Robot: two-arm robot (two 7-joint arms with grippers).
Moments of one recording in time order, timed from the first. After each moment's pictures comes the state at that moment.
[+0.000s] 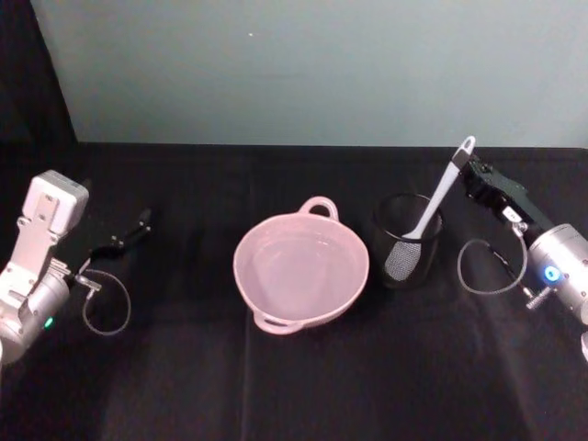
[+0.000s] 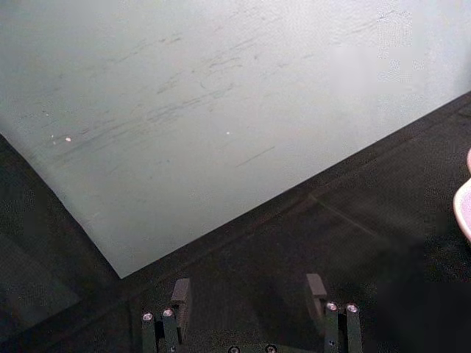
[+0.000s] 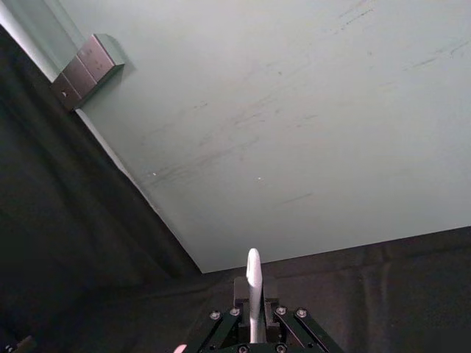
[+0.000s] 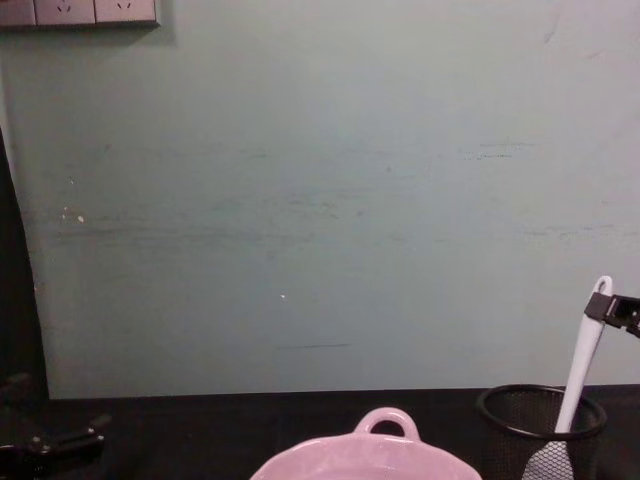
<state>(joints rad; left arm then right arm) -0.20 0.60 0.45 -1.41 -0.25 -0.12 0.03 0.23 0.39 -0.21 -1.39 0.88 0.06 0.31</state>
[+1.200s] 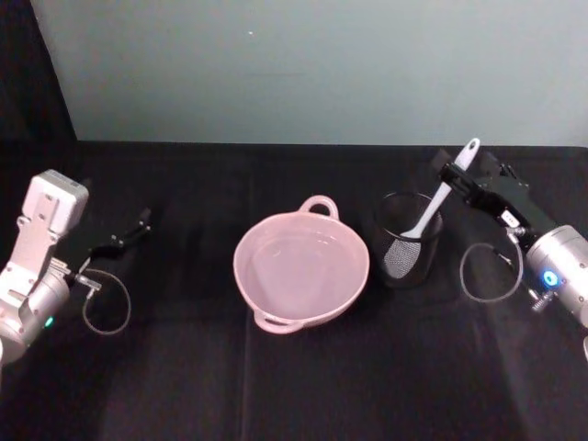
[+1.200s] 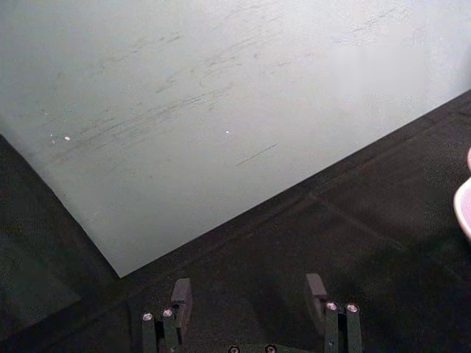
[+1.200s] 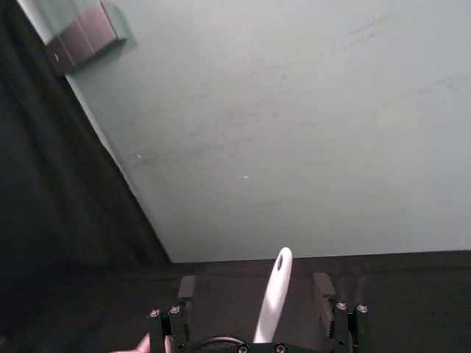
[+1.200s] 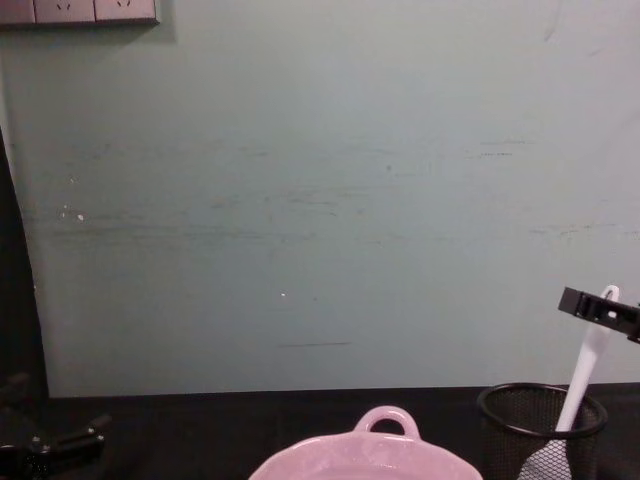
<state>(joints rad) -0.20 0.60 0.45 -1.41 -0.25 -0.12 0.03 0.22 0.42 -0.23 -1.43 0.75 0.01 0.27</state>
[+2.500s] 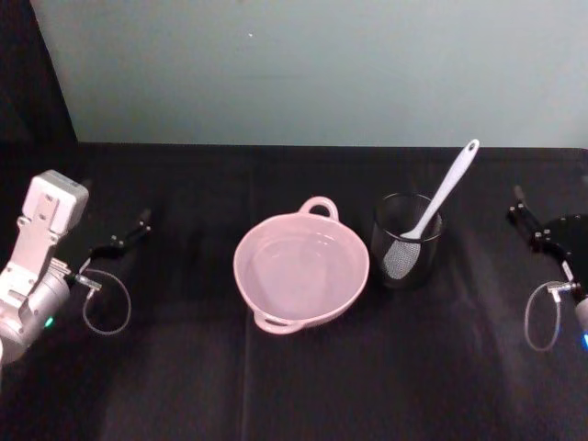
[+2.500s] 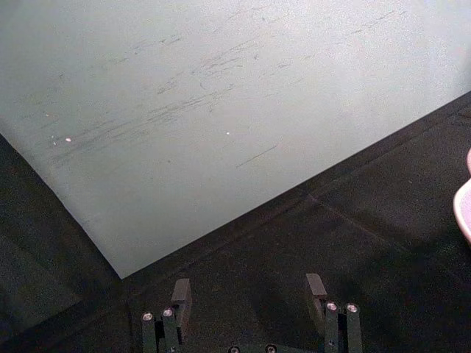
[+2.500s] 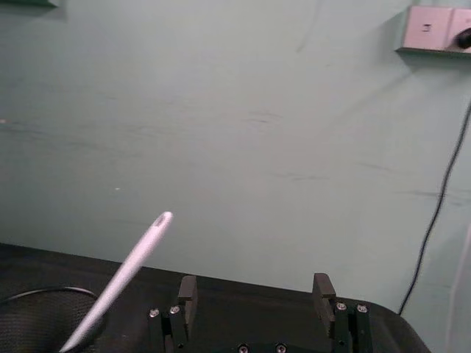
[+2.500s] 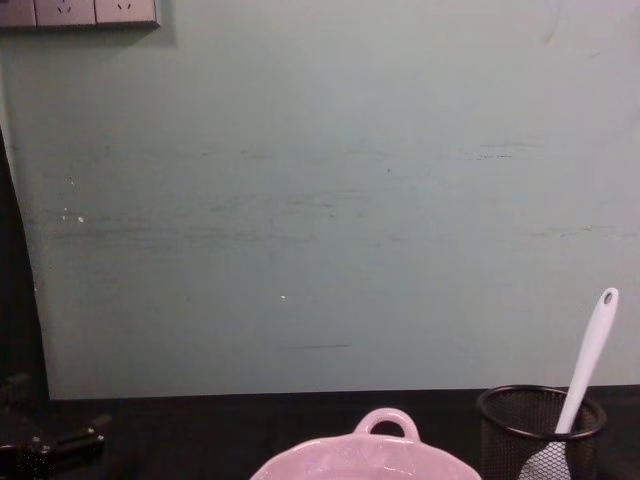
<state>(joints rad) -0.20 0.60 0.45 -1.41 -0.25 -0.12 0.03 0.00 0.42 -0.15 -1.48 0.21 -0.34 -0.07</state>
